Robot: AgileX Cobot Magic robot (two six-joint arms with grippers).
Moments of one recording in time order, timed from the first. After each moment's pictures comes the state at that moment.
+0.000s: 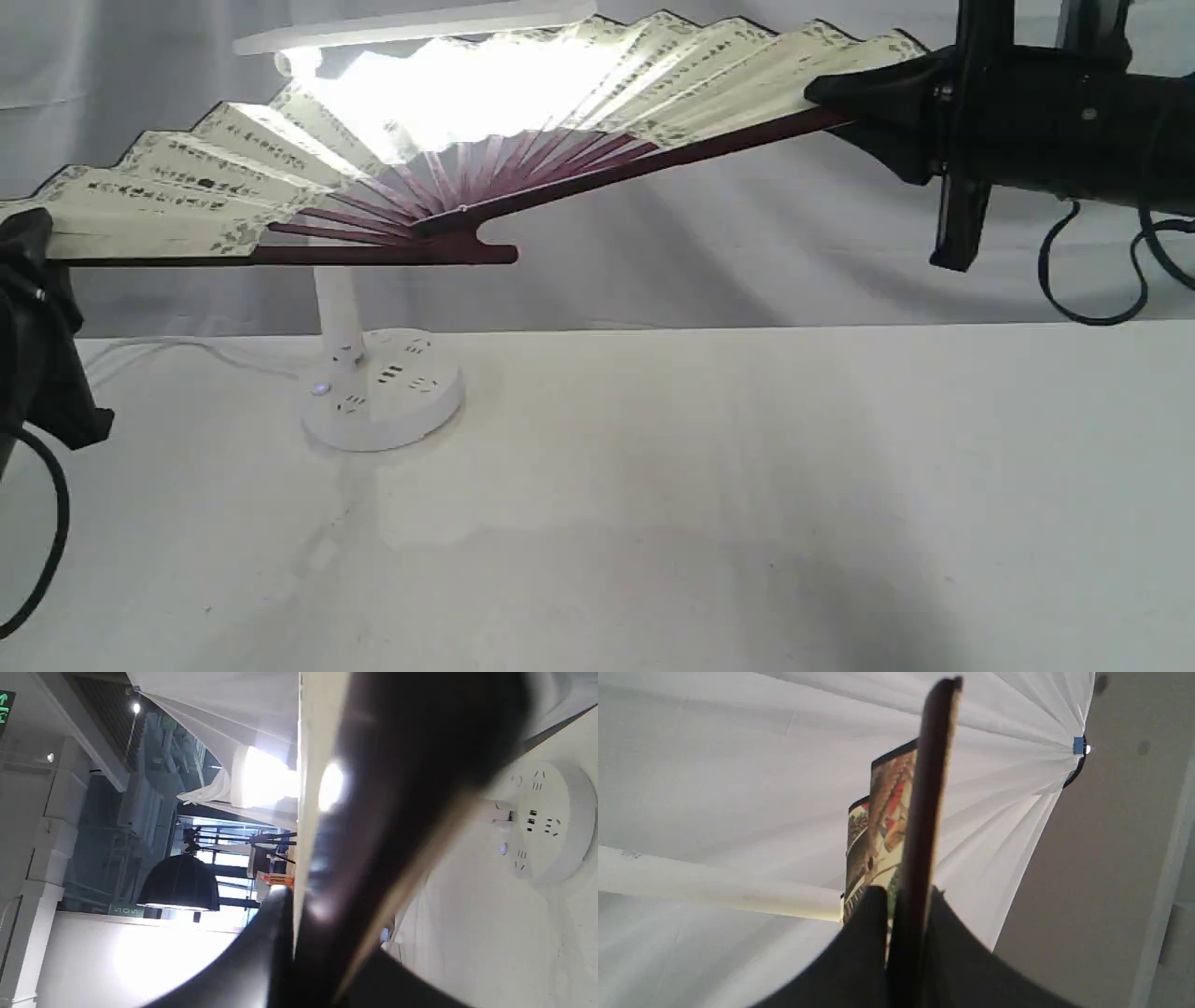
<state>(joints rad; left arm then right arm) -0.26 1.59 -0.63 -0.57 -1.04 -1.47 -0.20 1.76 -1.28 1.76 0.98 -0.58</state>
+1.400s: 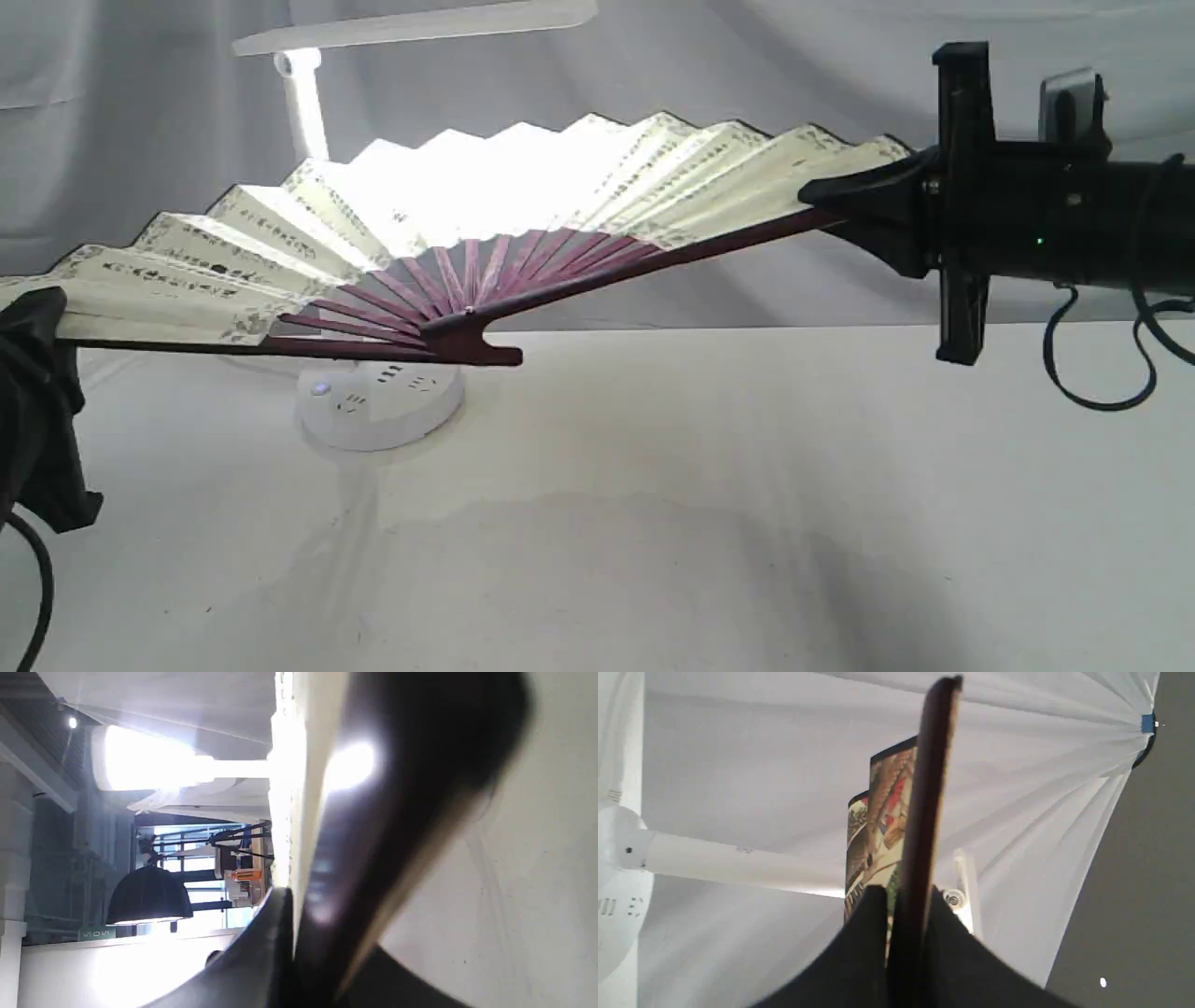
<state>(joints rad) -0.25 1.59 -0.52 -0.51 -1.03 -1.47 -0.19 1.76 -1.16 1.69 0.95 -0.52</state>
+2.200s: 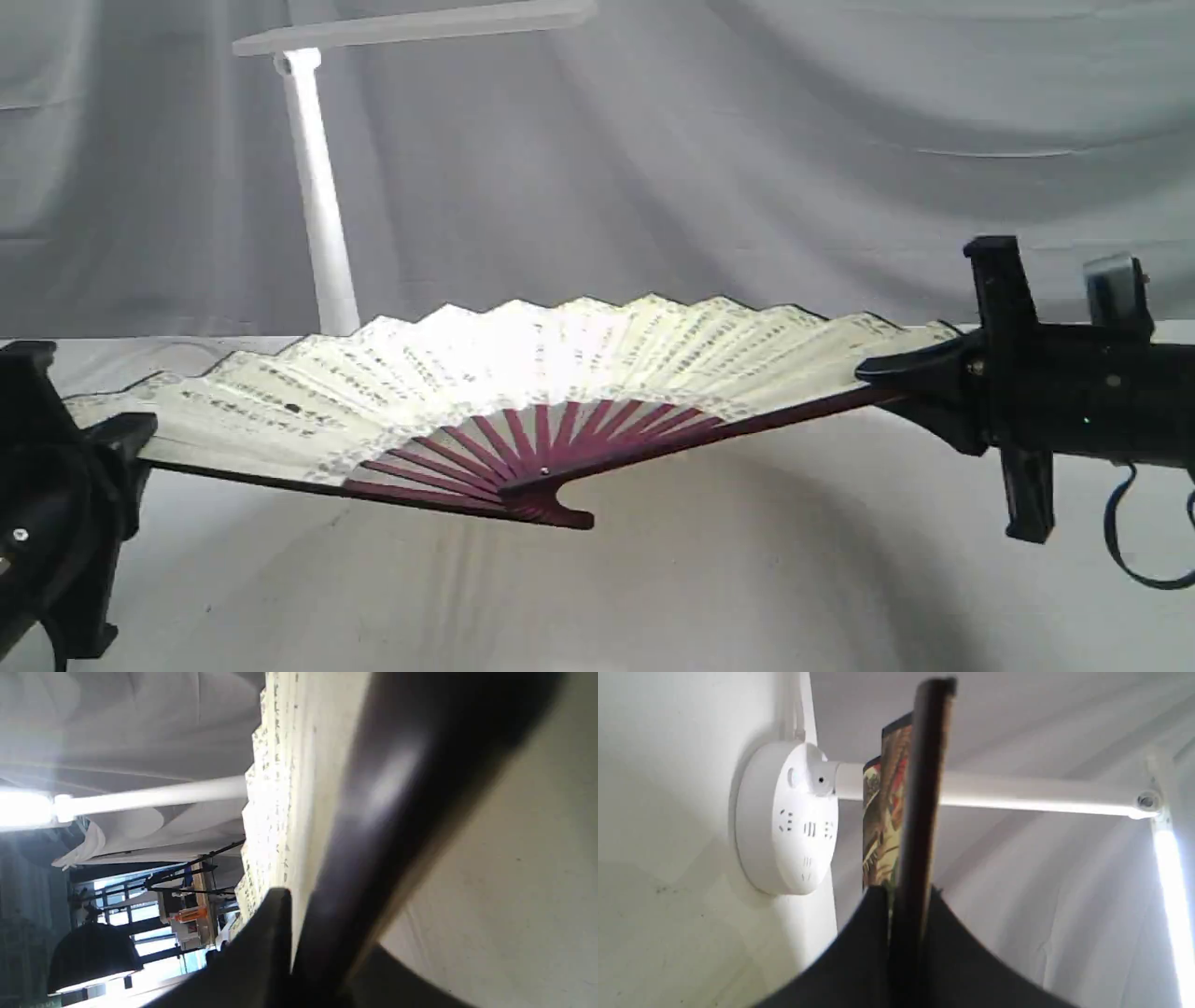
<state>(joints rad) -0.25 1.59 -0.44 -0.35 -0.83 -1.40 -0.26 1.78 -0.91 1.70 0.89 -0.66</state>
